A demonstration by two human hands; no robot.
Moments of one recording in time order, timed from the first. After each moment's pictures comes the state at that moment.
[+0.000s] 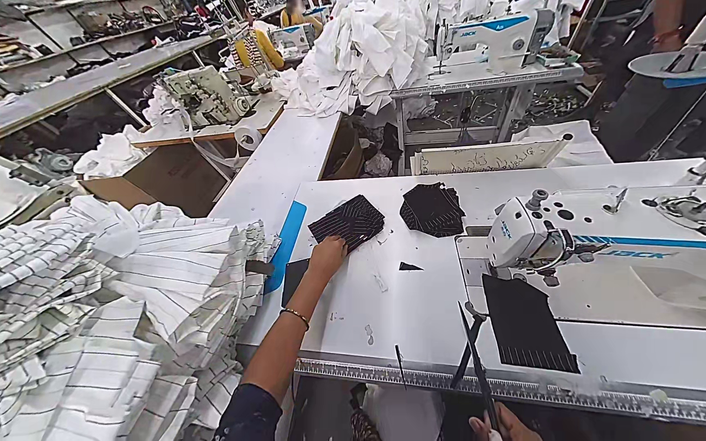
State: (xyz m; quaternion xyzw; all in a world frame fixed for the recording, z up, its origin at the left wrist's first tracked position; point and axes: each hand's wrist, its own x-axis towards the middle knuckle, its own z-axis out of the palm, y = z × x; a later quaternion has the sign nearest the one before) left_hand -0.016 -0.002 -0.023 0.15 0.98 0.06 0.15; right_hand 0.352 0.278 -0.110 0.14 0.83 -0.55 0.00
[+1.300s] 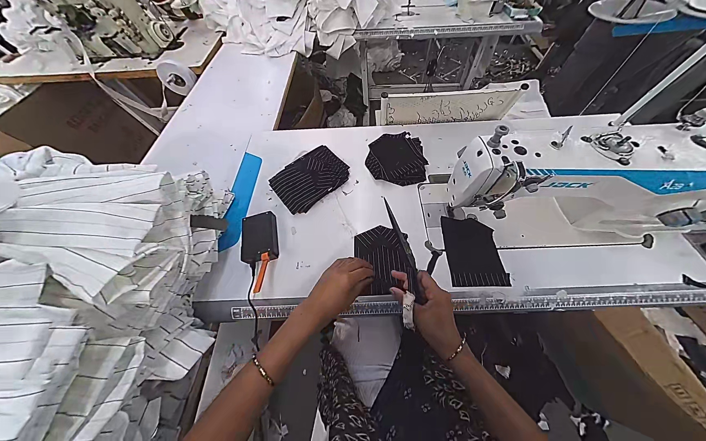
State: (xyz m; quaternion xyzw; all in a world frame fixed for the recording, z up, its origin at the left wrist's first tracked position) left_hand 0.156 0.030 -0.062 0.45 0.83 0.33 0.05; right_hand 0.269 0.233 -0.063 0.10 0.83 -0.54 -0.11
